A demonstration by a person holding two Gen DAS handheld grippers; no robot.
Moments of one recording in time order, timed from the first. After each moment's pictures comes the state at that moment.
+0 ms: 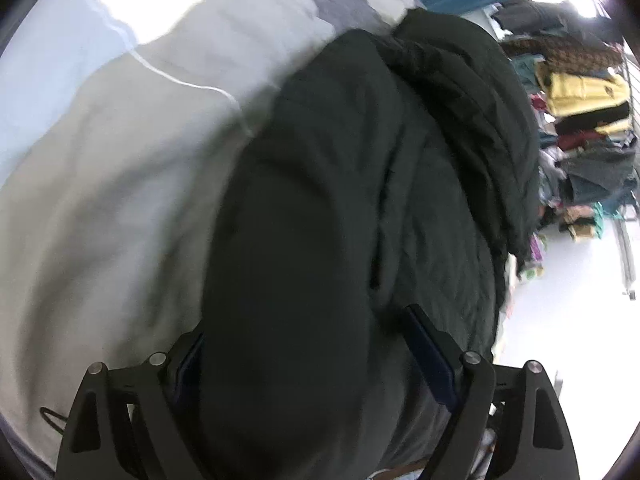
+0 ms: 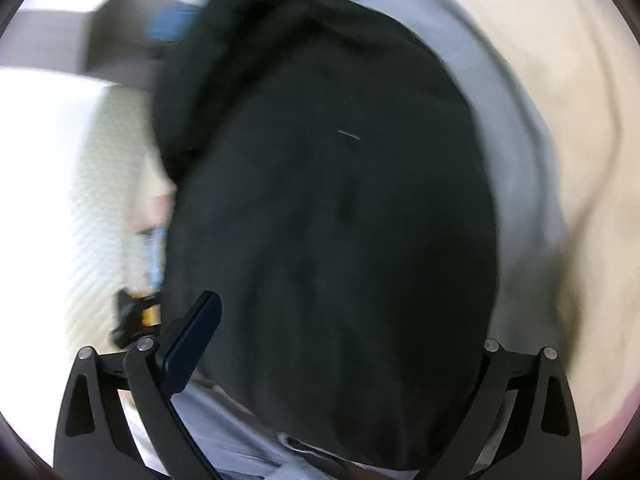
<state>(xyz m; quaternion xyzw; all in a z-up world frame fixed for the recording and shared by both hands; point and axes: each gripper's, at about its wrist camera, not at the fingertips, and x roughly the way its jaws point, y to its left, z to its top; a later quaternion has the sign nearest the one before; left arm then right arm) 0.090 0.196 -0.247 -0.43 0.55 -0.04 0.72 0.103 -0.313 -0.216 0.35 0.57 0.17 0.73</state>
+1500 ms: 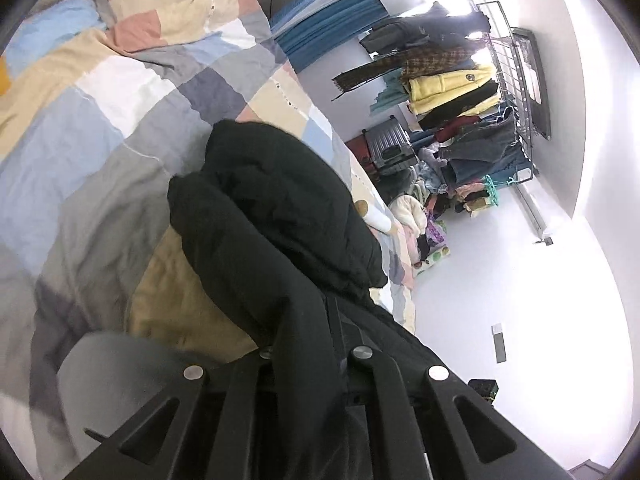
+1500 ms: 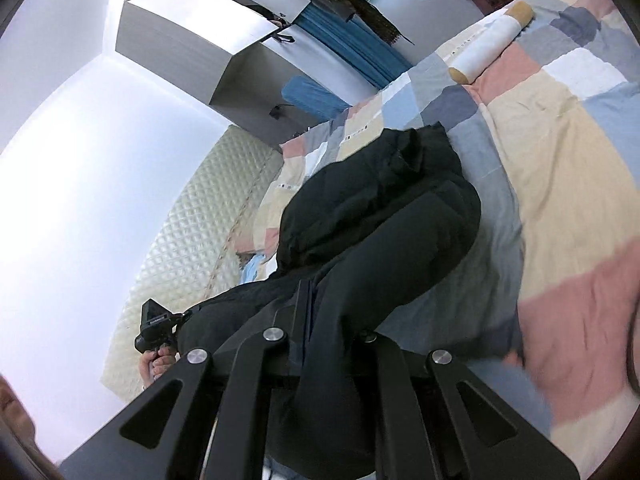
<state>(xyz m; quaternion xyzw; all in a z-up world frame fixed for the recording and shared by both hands) -0.103 0.231 -0.031 -0.44 0.41 -0.17 0.78 -0.103 -0.346 -0.043 0.36 0.35 0.28 0.82</state>
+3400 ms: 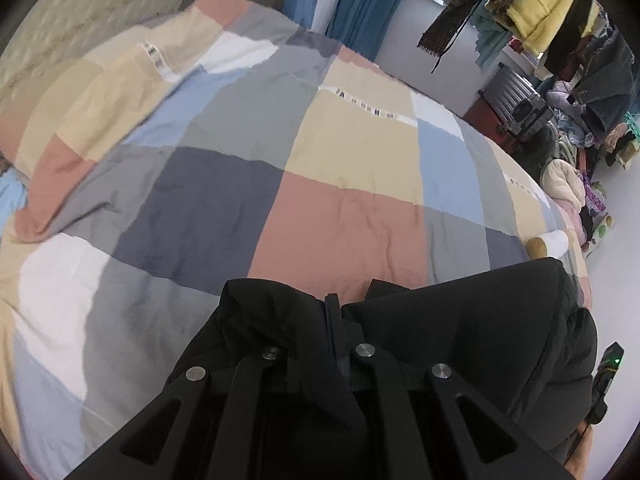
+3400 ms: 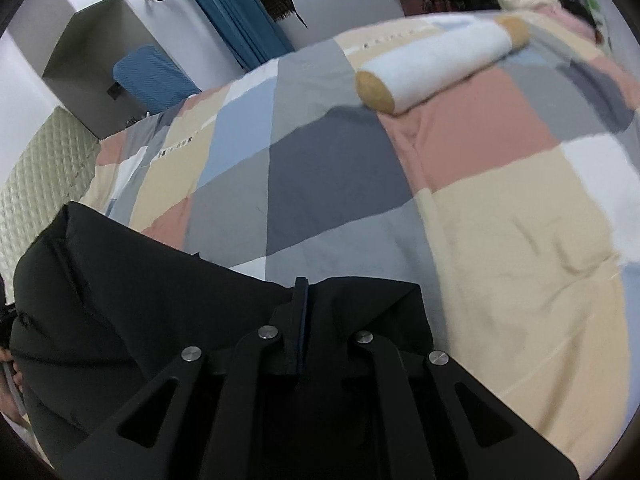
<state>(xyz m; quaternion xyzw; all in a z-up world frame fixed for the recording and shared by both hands) 0.316 0.141 -0.111 -0.19 0.52 0.02 0.83 0.284 -0.328 -0.160 0.21 0.47 0.06 0.86</state>
